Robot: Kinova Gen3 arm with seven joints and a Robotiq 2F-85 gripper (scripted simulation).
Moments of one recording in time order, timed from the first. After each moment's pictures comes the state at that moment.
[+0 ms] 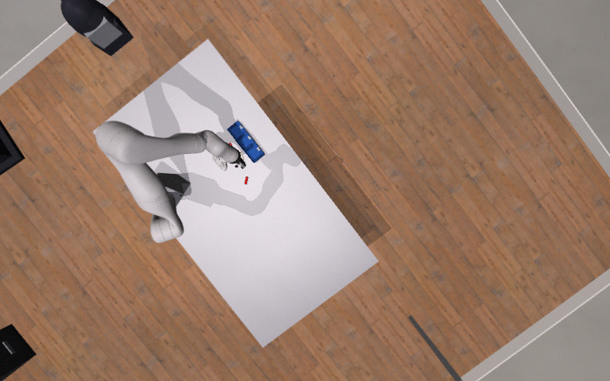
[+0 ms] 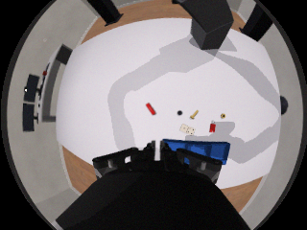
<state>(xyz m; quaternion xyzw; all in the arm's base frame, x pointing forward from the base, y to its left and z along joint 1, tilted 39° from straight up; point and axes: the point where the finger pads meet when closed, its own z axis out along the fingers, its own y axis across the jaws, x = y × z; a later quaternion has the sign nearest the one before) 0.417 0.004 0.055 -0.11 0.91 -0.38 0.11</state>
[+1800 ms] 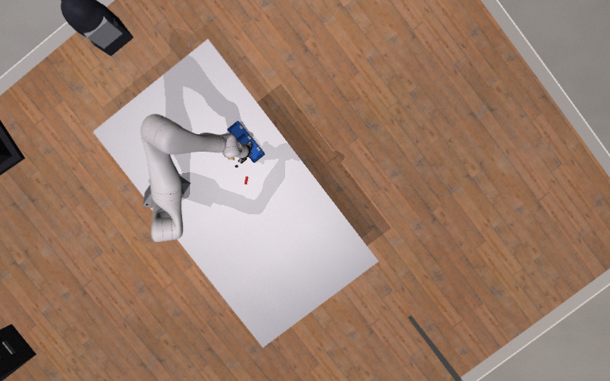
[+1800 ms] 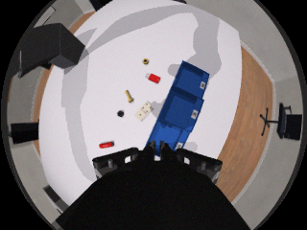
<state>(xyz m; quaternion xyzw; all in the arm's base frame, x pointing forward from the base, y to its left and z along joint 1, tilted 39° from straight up) 0.482 -0.006 -0.022 0.43 0.84 -0.17 0.28</state>
